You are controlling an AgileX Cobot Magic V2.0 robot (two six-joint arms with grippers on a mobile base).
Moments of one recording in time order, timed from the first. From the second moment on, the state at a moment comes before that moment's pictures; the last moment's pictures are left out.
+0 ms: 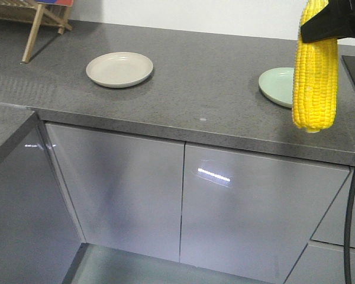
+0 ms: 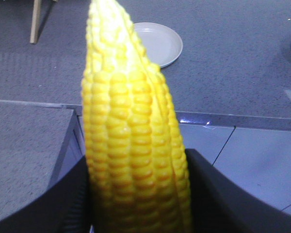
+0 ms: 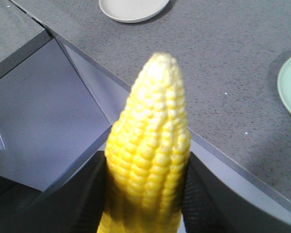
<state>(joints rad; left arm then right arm) -0.13 1.12 -1.46 -0.03 0.99 0.02 -0.04 1.49 -1.82 0.56 1.27 -0.44</state>
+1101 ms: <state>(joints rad) -0.13 1.12 -1.46 -0.03 0.99 0.02 -0.04 1.49 -1.82 0.56 1.27 -0.44</state>
